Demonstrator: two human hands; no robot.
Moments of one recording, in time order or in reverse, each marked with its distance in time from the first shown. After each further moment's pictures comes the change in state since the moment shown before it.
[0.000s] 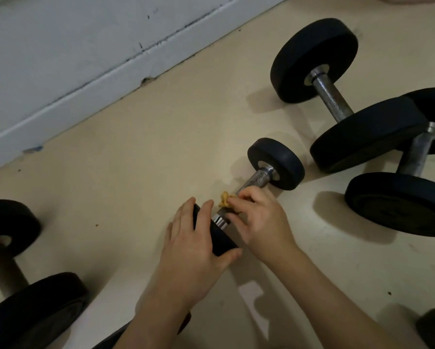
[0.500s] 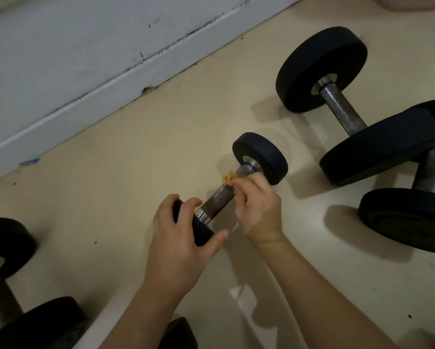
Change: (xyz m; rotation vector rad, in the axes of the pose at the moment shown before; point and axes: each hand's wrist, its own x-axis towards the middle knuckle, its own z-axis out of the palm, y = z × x) left_hand 0.038 -0.025 -0.014 -0.146 0.223 -0.037; right_hand 0.052 0.007 0.036 0.121 0.374 0.085
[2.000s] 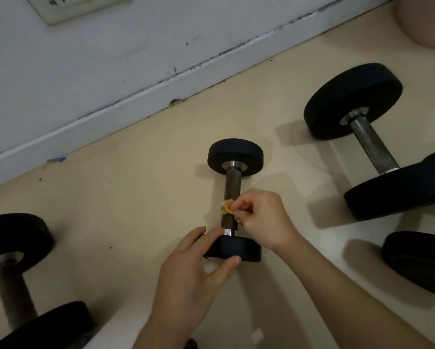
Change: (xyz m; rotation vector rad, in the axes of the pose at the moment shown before) left_hand -0.010 0.002 -0.020 -0.213 -0.055 -0.085; right_hand 0.047 -0.029 -0.003 0.091 -0.629 0.273
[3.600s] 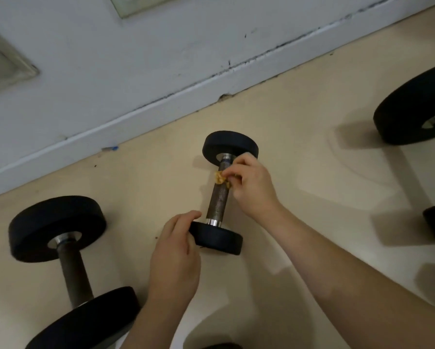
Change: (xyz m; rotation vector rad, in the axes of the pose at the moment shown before) left_hand 0.018 -0.069 -0.049 0.102 0.258 -0.230; right_hand 0.077 -0.048 0.089 -0.023 0.110 -0.358
